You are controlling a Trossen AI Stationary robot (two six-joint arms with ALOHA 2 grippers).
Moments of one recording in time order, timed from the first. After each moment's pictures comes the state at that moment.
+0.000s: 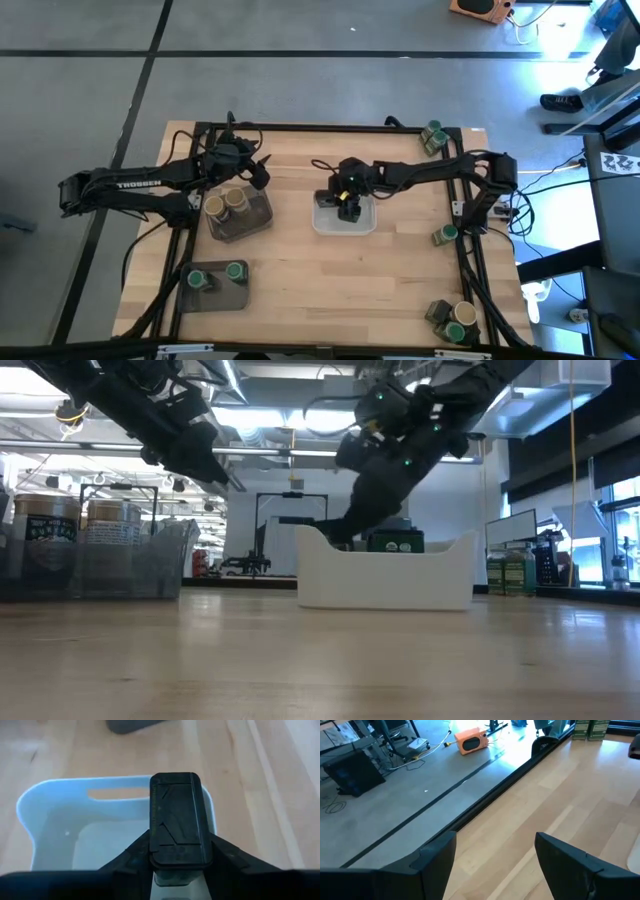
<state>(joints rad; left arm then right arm) 0.33 0.92 0.55 -0.12 -0.53 -0.05 -0.18 1.75 1.04 -0.06 -0.12 -0.12</state>
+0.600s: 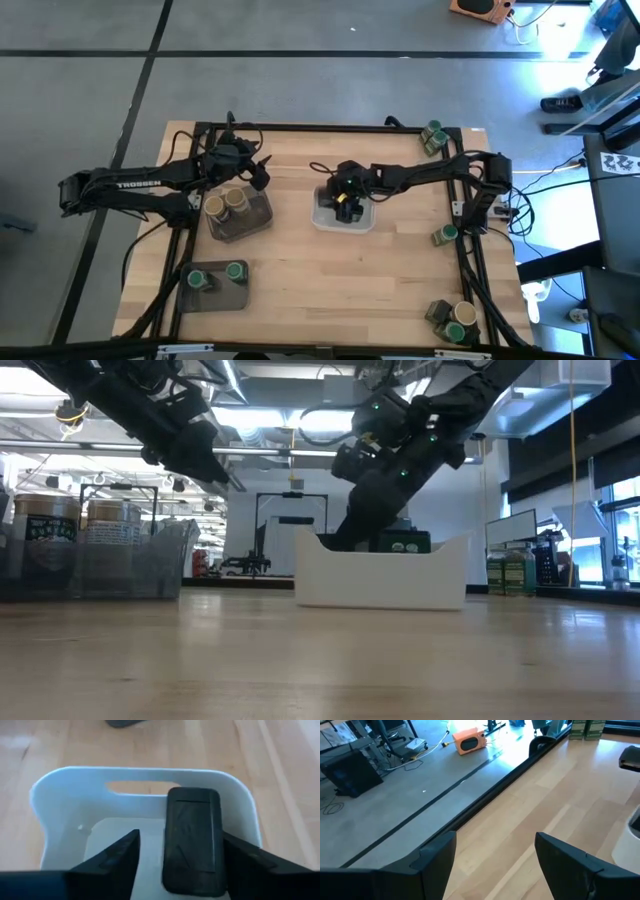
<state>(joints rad) 0.32 0.92 0.55 -0.12 -0.52 -0.05 -0.18 1.79 1.03 -0.02 -0.11 -0.11</state>
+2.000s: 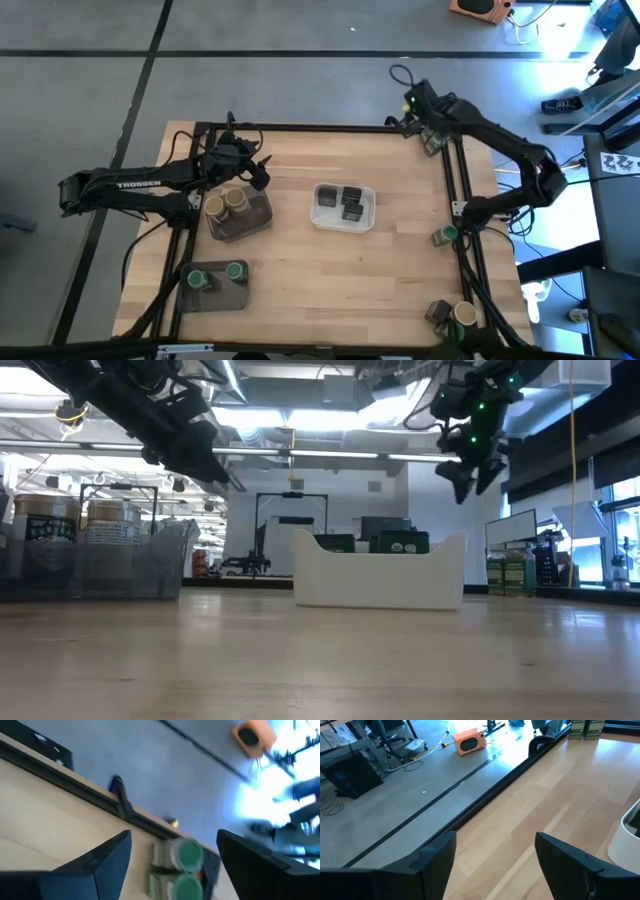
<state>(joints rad) 0.32 0.92 0.55 -0.12 -0.52 -0.04 -0.80 1.38 1.21 -0.83 0.53 0.09</state>
